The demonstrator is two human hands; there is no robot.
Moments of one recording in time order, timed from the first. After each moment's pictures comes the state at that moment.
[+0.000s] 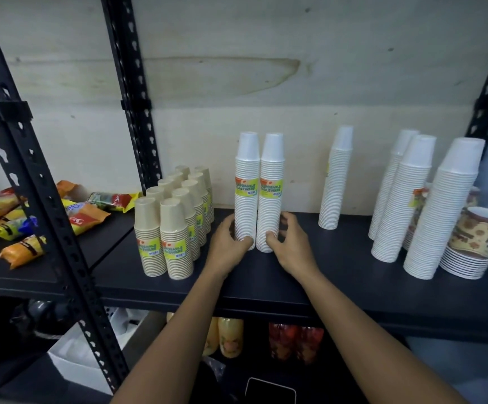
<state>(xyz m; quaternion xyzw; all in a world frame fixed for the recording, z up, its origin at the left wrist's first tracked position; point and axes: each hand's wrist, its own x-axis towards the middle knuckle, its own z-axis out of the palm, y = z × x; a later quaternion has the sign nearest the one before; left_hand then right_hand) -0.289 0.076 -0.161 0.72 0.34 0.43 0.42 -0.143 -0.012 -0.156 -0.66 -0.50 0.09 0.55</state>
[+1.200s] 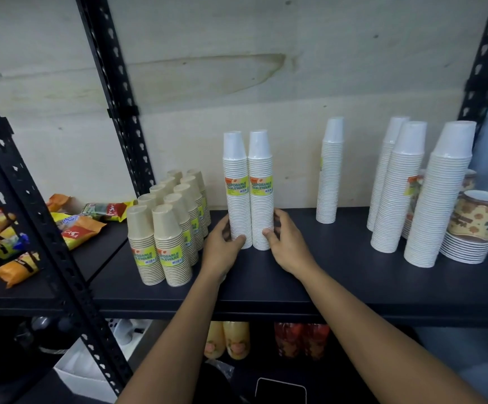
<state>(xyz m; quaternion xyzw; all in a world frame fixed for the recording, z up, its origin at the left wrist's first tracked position) -0.290 0.087 -0.167 0.68 0.33 0.44 0.49 -0.137 0.000 -0.163 -0.66 -0.52 0.10 0.53</state>
